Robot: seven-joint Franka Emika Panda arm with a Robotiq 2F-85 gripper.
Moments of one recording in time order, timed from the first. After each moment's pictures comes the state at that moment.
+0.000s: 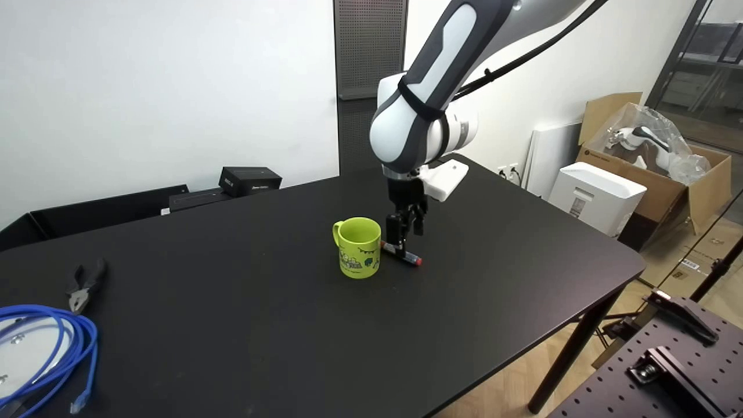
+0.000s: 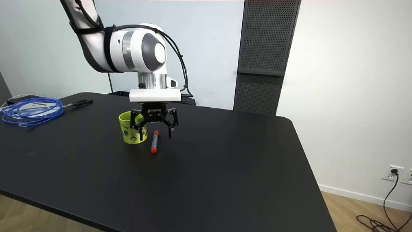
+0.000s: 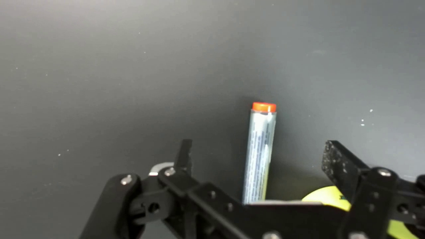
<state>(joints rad) 0.02 0.52 0.06 -2.12 -0.10 2.48 -0.34</state>
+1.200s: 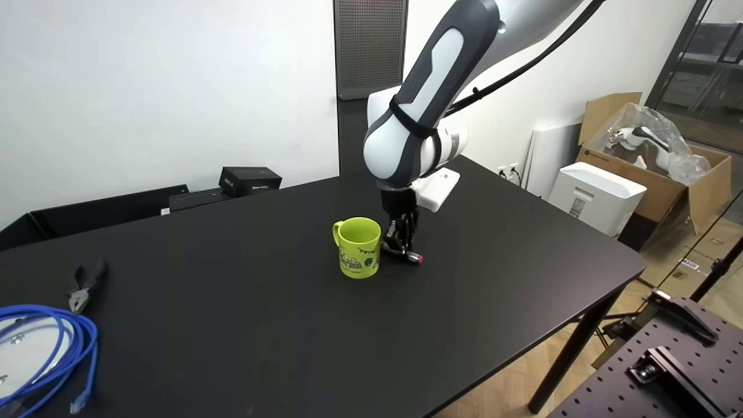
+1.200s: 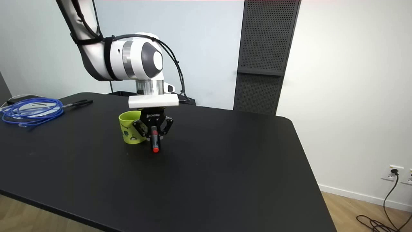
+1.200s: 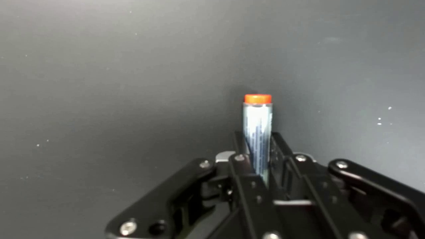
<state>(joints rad) 0.05 0.58 0.06 -2.08 -0.14 2.49 -0.31</state>
